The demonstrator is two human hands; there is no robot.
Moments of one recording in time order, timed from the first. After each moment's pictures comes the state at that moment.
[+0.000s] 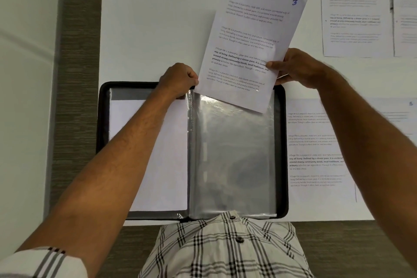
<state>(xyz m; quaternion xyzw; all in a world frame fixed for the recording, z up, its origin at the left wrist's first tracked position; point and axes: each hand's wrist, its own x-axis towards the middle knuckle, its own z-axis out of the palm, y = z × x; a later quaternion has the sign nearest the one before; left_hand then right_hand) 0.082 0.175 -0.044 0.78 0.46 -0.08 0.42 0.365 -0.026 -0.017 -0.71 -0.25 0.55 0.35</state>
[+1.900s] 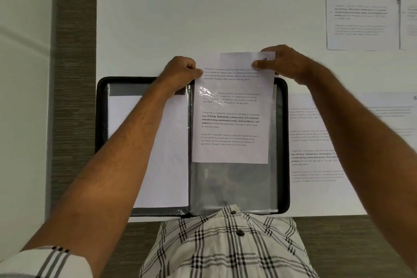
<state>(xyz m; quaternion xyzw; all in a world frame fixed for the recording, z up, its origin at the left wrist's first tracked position) 0.085 0.179 -0.050 0.73 0.45 -0.06 0.51 0.343 -0.007 -0.023 -0.76 -0.33 0.49 0.26</state>
